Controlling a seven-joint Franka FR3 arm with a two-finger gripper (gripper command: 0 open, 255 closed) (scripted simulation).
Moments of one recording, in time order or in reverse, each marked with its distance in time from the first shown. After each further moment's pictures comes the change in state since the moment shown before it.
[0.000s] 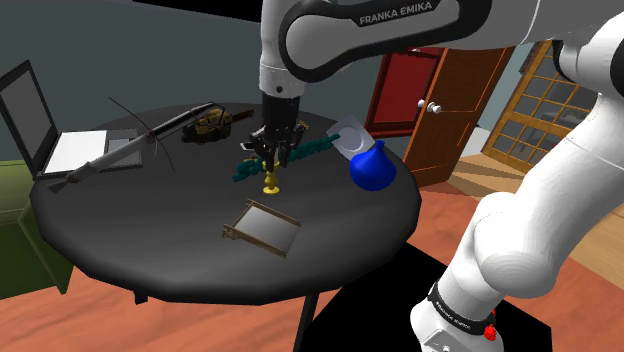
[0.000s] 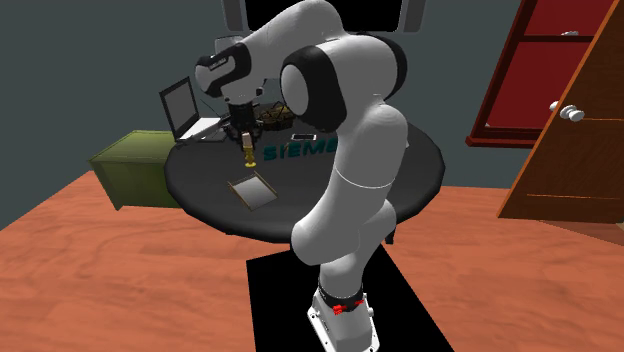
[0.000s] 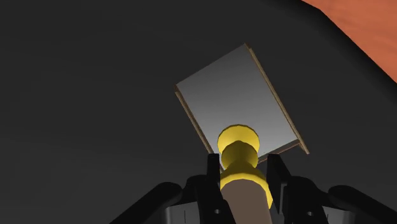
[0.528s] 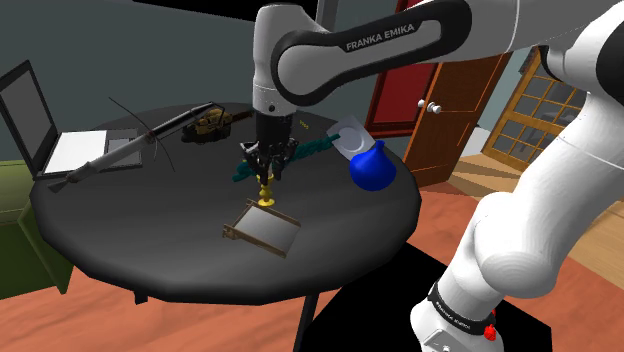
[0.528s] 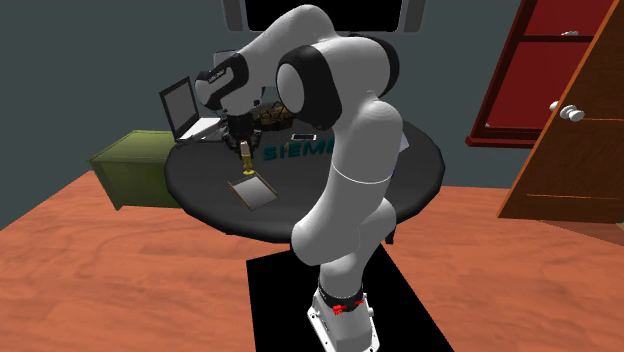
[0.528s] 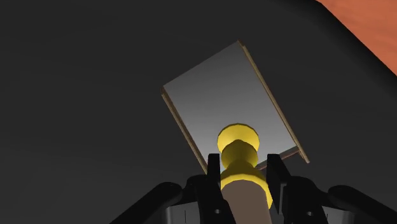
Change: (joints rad) arm 0.007 0.045 0.015 -0.043 -0.005 0.087 0.025
